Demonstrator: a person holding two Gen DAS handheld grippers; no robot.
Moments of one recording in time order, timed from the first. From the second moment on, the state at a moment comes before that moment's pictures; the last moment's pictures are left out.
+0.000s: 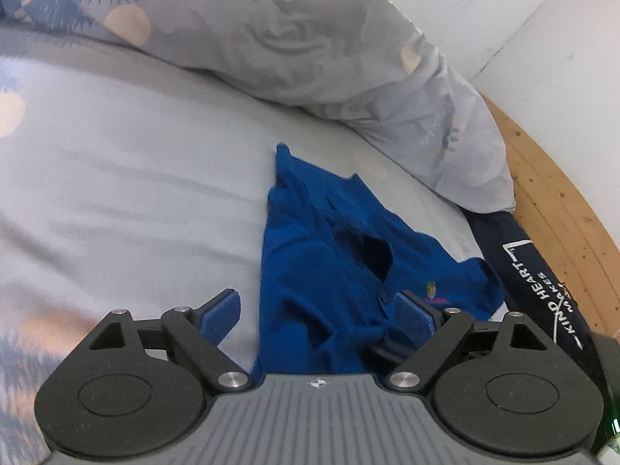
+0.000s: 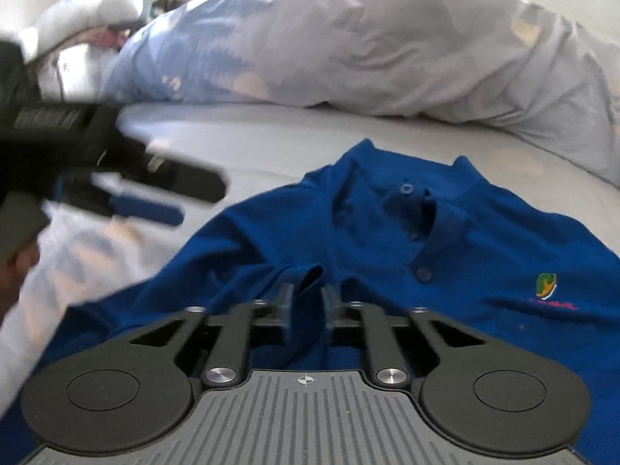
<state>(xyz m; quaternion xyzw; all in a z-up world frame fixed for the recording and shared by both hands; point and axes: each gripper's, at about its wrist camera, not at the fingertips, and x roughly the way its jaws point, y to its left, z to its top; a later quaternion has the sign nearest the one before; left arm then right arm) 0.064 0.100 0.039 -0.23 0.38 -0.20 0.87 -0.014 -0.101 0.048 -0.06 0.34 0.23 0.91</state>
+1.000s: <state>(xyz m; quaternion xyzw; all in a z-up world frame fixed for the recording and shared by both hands) 0.142 0.113 0.019 -0.20 0.44 -0.18 0.86 -0.113 -0.011 0.080 -0.12 0.27 0.48 0.83</state>
